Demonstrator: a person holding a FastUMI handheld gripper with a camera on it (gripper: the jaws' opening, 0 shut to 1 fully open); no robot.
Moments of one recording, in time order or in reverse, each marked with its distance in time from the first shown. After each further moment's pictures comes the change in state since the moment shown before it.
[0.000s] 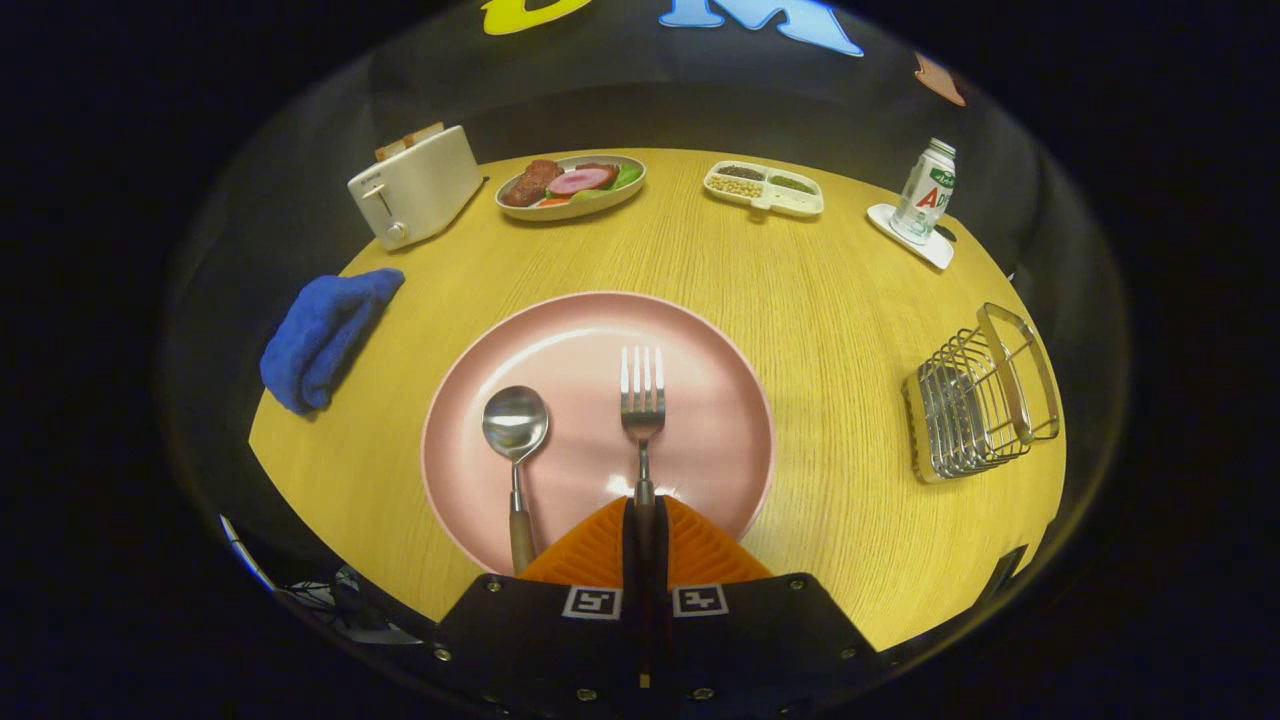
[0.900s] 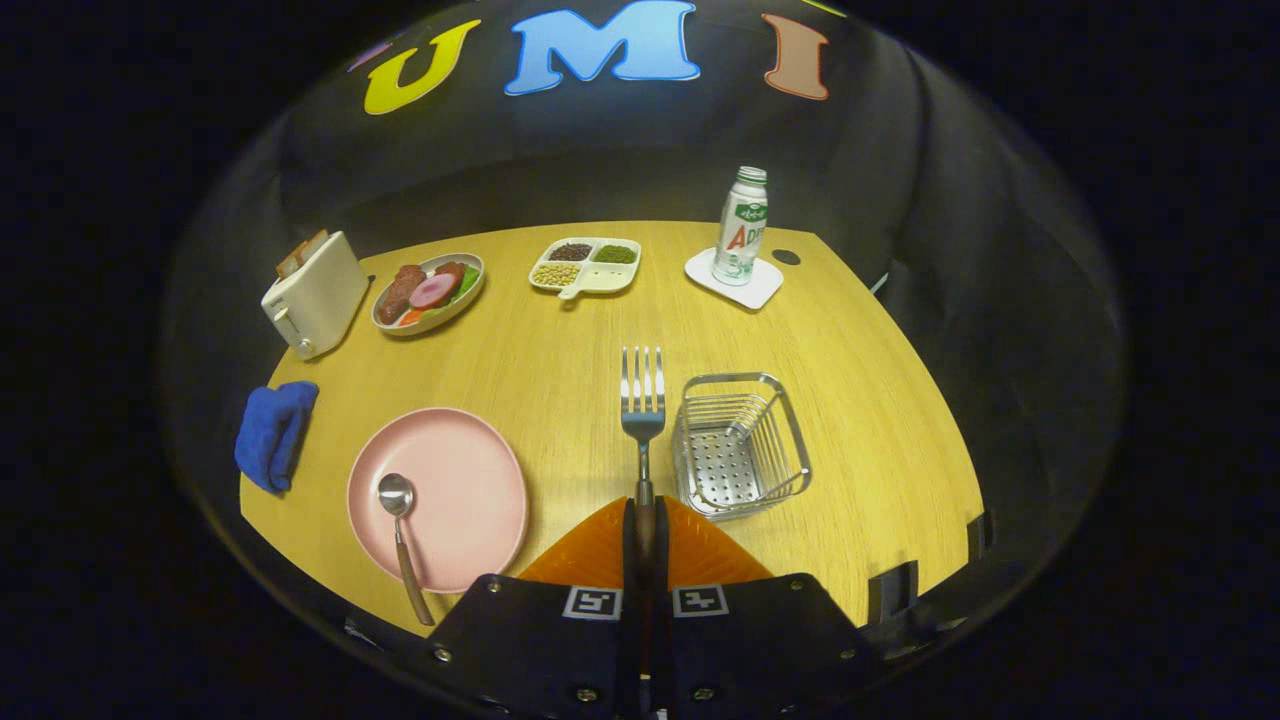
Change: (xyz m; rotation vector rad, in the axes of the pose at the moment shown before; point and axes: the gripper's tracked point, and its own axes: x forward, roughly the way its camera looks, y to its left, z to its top) arm -0.082 -0.149 0.037 0.173 -0.123 -0.230
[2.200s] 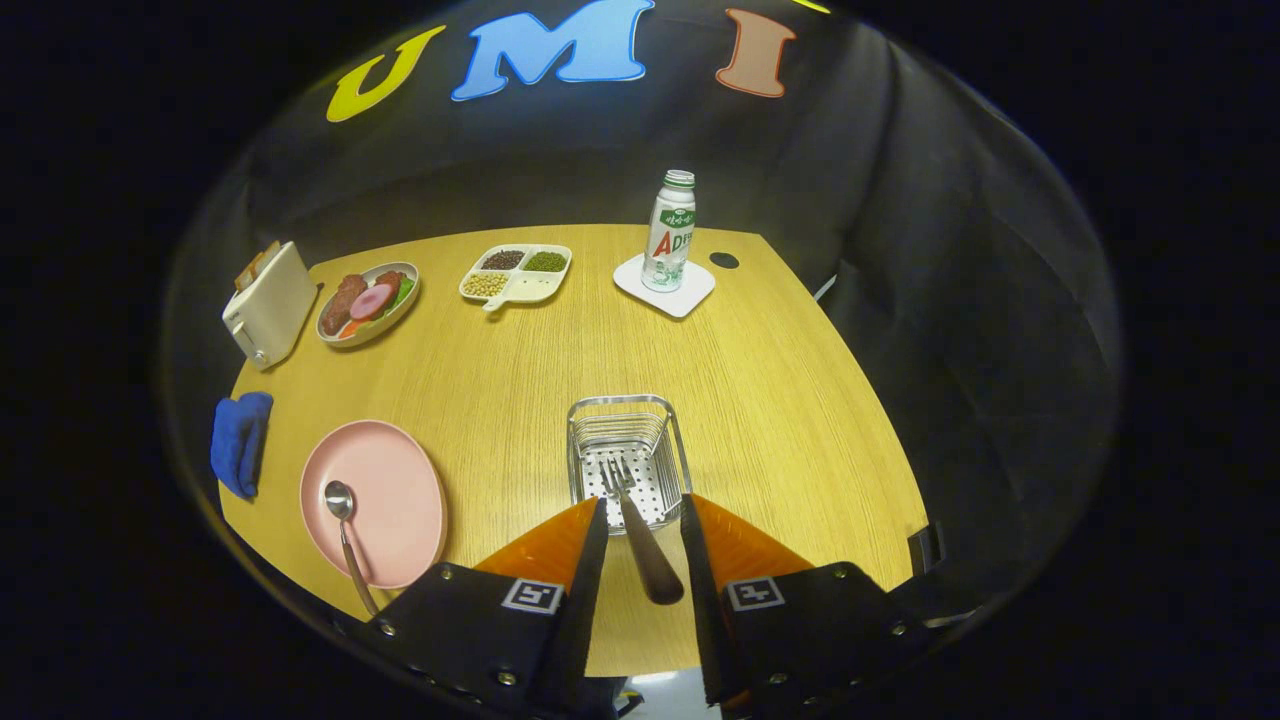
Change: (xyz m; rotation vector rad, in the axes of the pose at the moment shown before) arm -0.005 -0.051 0.017 0.004 -0.004 -0.100
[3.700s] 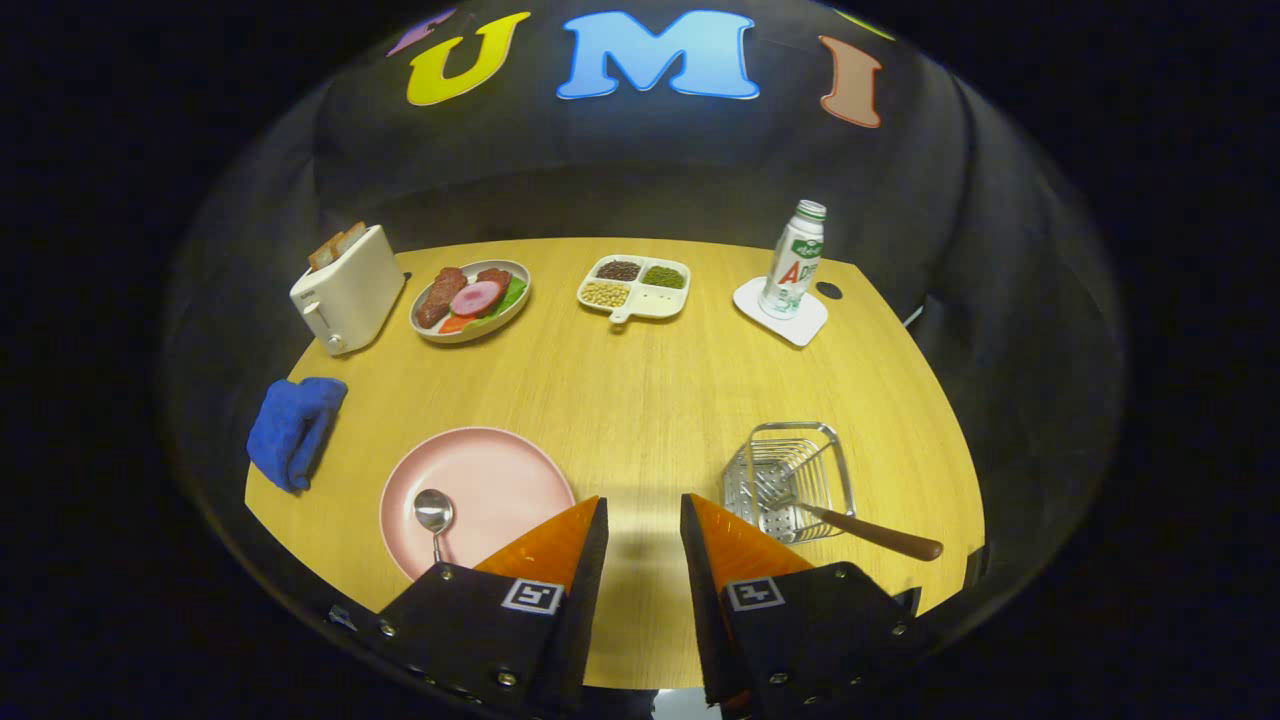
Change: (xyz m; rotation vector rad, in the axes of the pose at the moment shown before) arm -0.005 0.123 0.007 -0.122 -0.040 0.203
